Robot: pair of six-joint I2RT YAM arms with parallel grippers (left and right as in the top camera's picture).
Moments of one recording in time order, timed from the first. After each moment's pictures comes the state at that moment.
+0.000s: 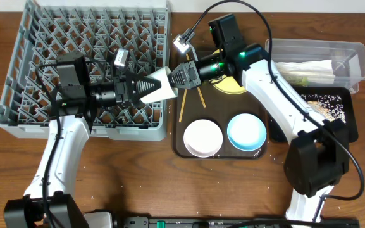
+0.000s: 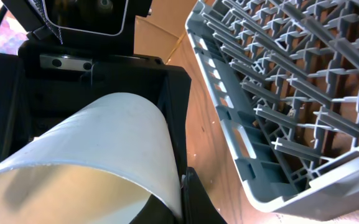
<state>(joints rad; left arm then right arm) 0.09 1.44 0.98 -0.18 1.49 -0.65 0.45 1.99 1.71 -0.63 -1.20 0.23</state>
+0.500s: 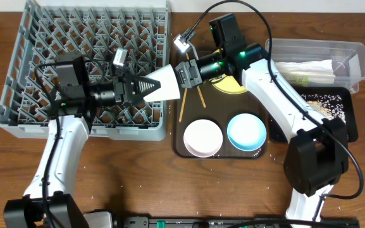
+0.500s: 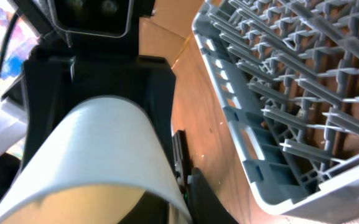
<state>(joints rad) 0.09 1.44 0.98 -0.17 1.49 -0.65 0.45 1.99 1.71 -0.60 -1.23 0.27</state>
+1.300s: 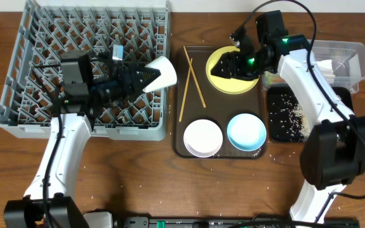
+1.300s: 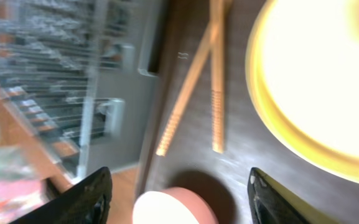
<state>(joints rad) 0.05 1.45 1.05 -0.35 1.00 -0.69 0.21 1.97 1.70 -0.93 -0.59 0.18</state>
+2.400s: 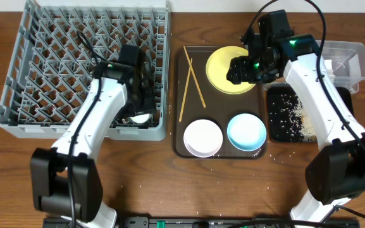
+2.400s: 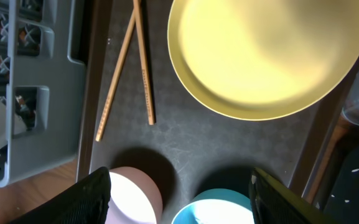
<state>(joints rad) -0.22 1.73 1.36 -1.10 0.05 -0.38 0.24 1.87 1.70 -1.05 -0.29 0.16</state>
